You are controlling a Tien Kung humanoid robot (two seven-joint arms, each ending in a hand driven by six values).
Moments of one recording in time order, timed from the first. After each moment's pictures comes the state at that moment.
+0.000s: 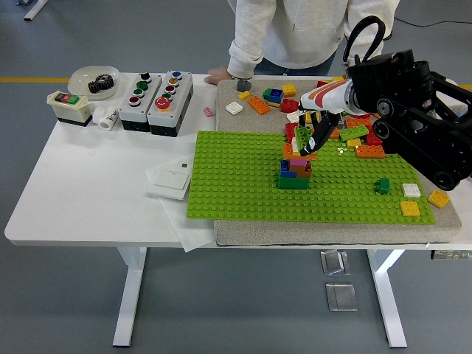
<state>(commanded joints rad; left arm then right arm) -0.03 0.05 -0.99 -0.18 0.82 0.06 0.28 1.22 -0.24 0.55 0.97 -1.92 0.63 -0.19</state>
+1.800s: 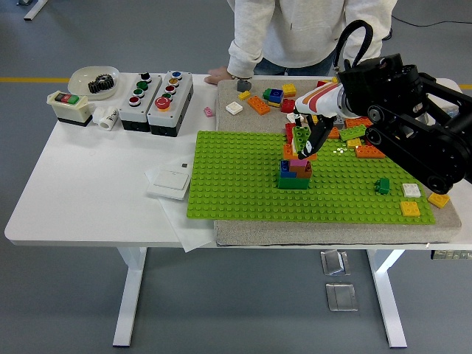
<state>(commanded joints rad) -0.03 0.05 -1.00 -0.18 0.83 0.06 0.28 1.24 -0.22 0.50 0.97 -1.96 0.62 -0.18</state>
